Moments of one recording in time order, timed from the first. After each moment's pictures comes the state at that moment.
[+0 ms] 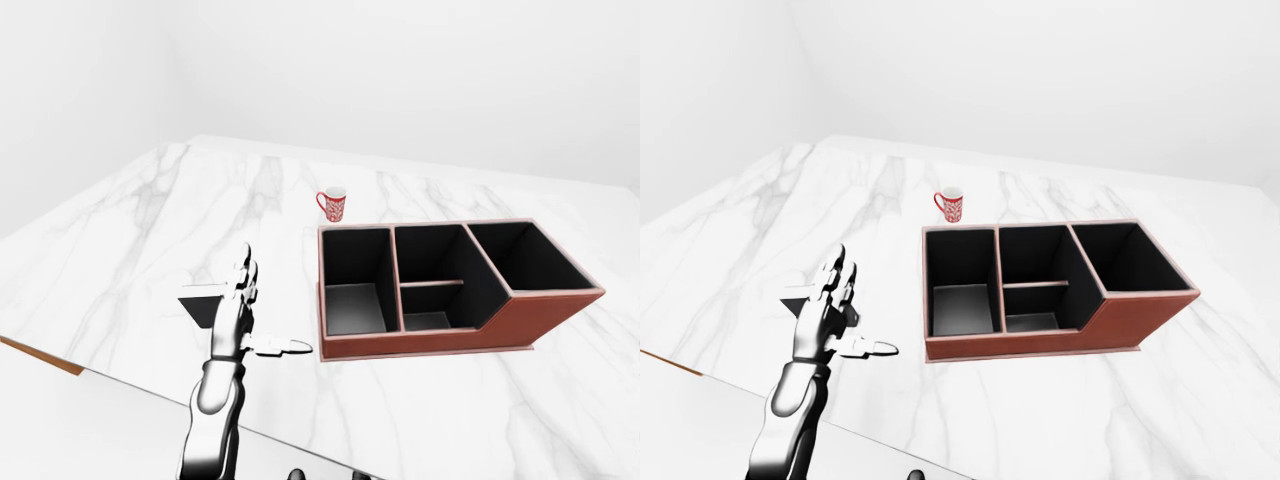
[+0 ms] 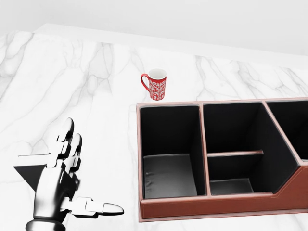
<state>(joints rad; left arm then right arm) 0.11 0.01 -0.01 -0.16 -0.01 -0.09 -0.11 0.18 -0.48 -1.22 0.07 0.65 0.09 0.03</state>
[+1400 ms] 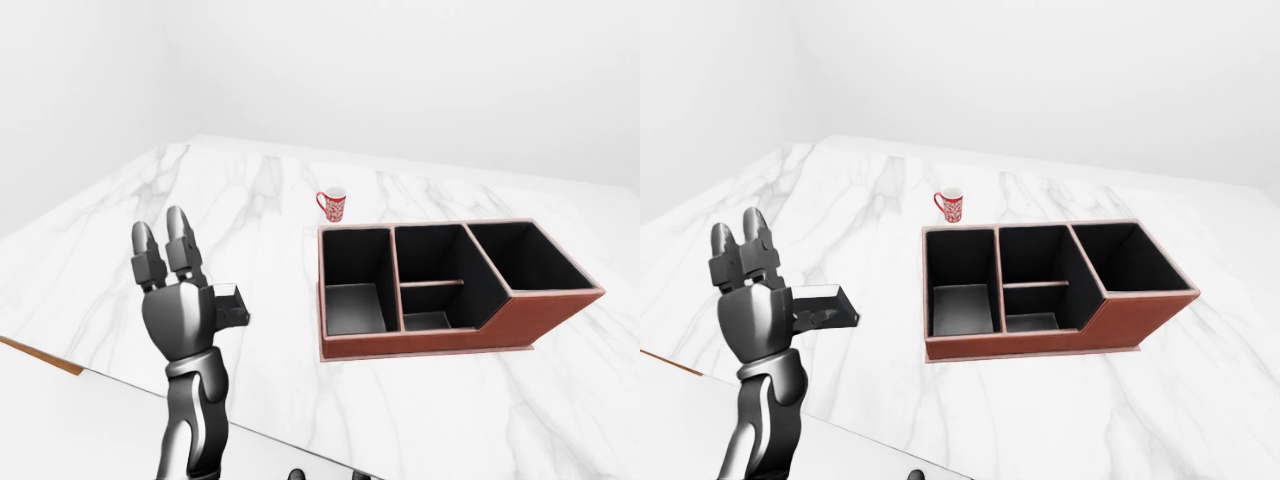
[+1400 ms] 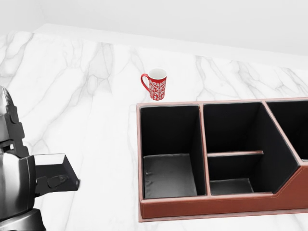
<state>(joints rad) 0.07 0.06 0.03 -0.32 1.10 0.09 0.47 0.18 -0.47 -1.21 0.06 0.65 0.09 0.03</state>
